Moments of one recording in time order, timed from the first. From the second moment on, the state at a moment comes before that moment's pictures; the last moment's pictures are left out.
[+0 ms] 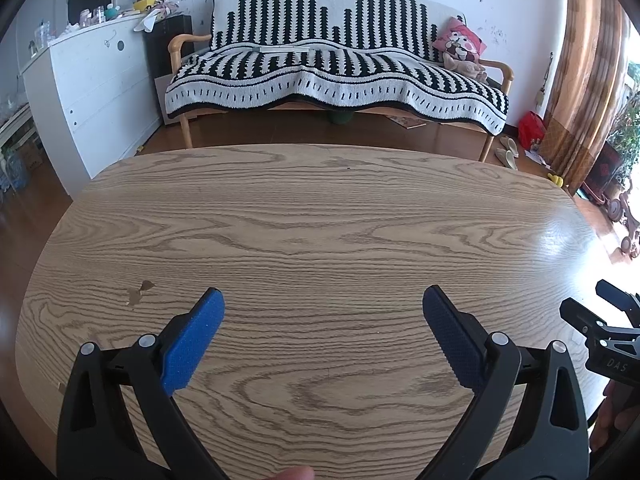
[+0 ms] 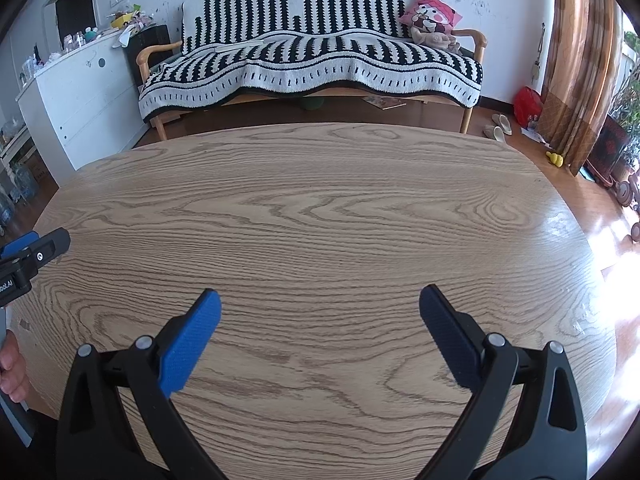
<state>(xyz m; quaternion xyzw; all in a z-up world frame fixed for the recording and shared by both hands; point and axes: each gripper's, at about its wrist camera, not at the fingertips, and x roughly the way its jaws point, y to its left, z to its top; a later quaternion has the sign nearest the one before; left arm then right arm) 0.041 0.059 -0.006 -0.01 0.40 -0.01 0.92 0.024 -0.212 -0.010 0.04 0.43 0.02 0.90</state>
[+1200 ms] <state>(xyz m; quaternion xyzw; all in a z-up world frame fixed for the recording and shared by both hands) 0.046 0.057 -0.004 -0.02 0.40 -0.02 0.92 0.024 -0.220 -0.007 0.03 0.43 0.01 0.90</state>
